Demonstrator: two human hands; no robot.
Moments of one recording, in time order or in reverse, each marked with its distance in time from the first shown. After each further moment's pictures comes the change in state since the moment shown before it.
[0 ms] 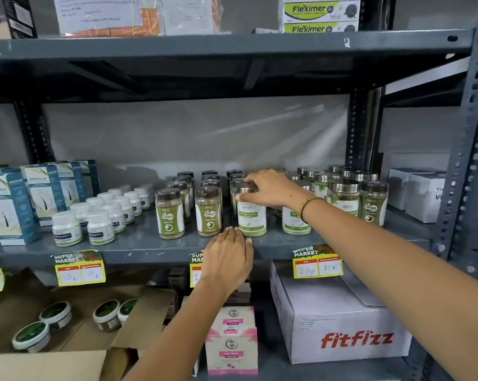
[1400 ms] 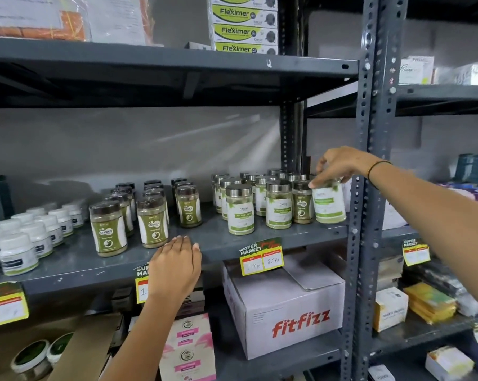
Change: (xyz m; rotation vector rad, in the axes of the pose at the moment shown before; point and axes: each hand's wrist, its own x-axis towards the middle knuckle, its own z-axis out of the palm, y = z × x) left_hand -0.006 0.002 0.001 -0.006 0.054 -0.030; right_hand -0.132 0.169 -0.124 0.058 -0.099 0.641
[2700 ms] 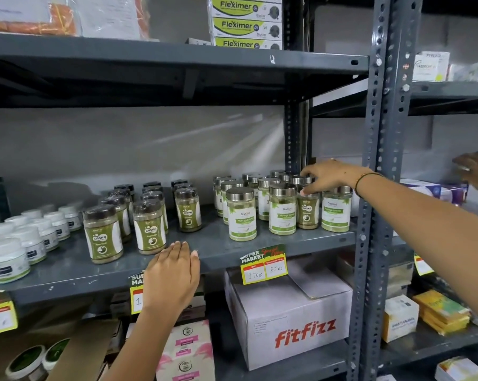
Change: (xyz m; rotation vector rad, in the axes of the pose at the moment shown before) left_hand 0.000 0.002 -0.001 0.019 -0.019 -0.026; right_hand 0.036 -0.014 0.030 -0.365 -0.040 -0.165
